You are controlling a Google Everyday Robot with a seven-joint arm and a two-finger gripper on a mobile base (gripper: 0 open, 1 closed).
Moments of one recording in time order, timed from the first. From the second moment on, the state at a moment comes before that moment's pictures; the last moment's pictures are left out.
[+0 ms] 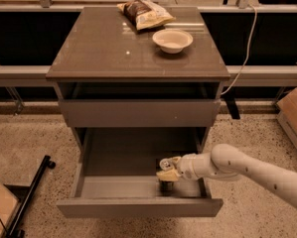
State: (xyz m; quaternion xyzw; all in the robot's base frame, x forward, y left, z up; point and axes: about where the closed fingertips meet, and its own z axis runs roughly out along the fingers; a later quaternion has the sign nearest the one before) arm 0.566 -0.078 0.462 -0.41 0.80 0.32 0.32
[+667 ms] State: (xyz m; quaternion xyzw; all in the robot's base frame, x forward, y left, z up) arm 0.550 -0.146 0.615 -0.45 0.78 0.28 0.34
